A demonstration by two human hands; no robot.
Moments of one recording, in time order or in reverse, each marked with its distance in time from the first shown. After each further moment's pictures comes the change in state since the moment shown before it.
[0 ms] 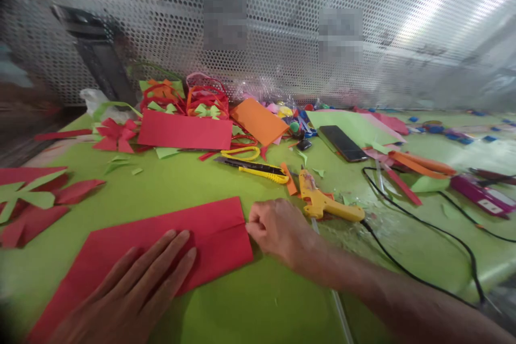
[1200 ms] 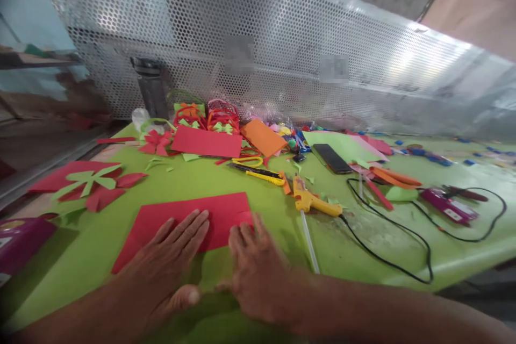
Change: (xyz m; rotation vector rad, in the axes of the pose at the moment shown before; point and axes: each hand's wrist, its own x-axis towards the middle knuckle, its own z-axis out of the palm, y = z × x) left_hand -0.006 0.012 -0.011 -0.079 -0.117 -0.090; right_hand -0.062 -0.022 0.052 -0.719 0.297 -0.732
